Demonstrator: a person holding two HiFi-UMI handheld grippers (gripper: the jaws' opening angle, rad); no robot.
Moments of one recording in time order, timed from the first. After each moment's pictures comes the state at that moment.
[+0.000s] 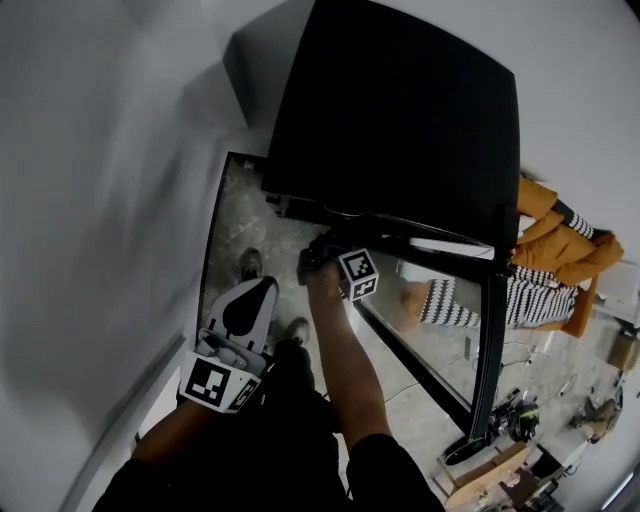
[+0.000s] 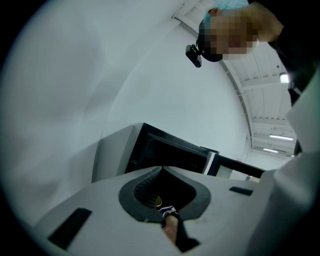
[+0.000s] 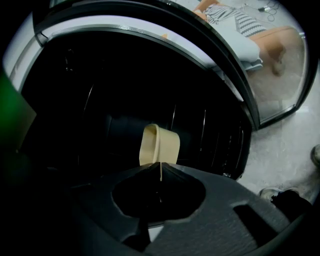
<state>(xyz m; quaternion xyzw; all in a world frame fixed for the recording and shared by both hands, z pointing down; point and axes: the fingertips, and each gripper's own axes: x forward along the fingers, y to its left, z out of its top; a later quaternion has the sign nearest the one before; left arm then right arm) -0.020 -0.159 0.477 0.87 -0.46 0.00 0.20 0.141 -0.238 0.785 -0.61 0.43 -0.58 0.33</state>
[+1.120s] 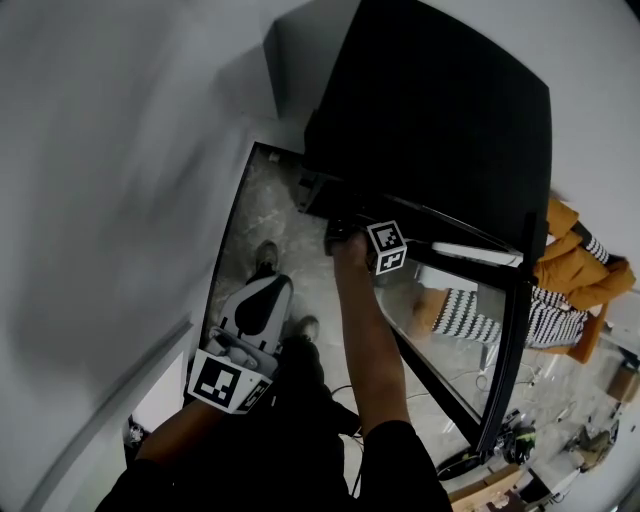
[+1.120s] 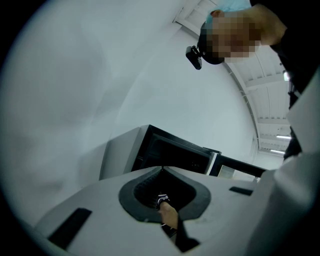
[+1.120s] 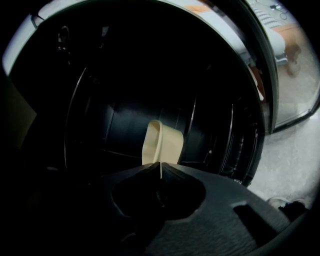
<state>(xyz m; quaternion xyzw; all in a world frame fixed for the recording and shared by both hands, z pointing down) -0.036 -0.137 0.480 0.85 -0.49 -0.01 0.20 0.143 -0.295 0.786 -0.60 0.47 -0.56 0.32</state>
